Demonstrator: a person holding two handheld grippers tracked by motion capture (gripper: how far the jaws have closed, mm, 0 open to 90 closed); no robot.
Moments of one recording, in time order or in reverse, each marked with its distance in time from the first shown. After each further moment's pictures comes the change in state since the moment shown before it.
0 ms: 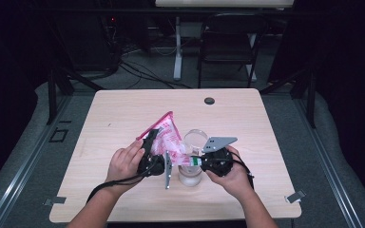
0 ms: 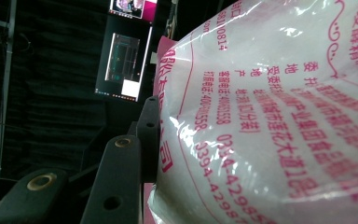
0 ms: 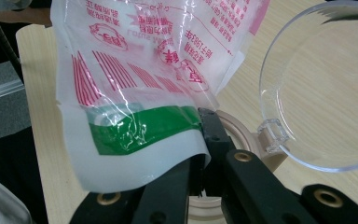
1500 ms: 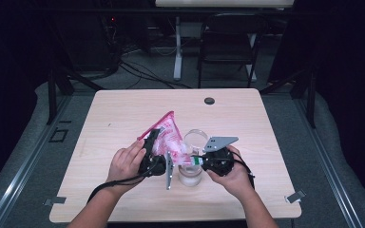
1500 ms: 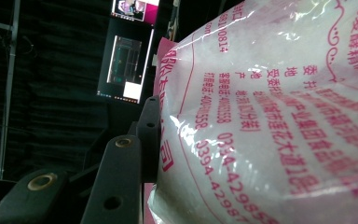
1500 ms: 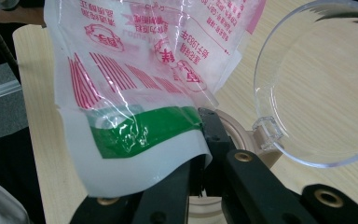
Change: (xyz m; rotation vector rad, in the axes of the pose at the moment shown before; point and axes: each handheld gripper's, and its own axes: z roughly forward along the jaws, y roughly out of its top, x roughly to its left) left arm 0.000 0.004 -0.001 -0.004 0.003 0.004; right arm -0.002 -0.001 -0.002 0.002 -0.005 0.001
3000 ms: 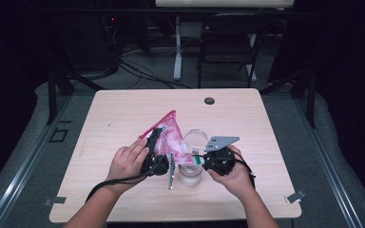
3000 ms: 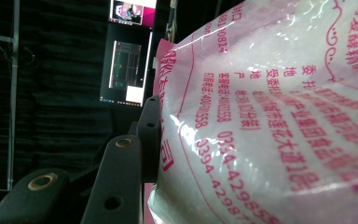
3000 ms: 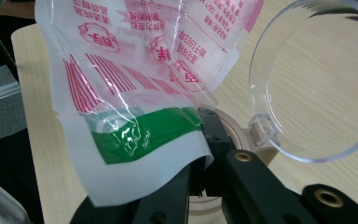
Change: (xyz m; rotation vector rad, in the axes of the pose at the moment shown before) left arm 0.005 0.007 0.000 -0.004 -0.002 0.059; right arm -0.003 -0.002 -0.001 -0.004 -0.004 0.009
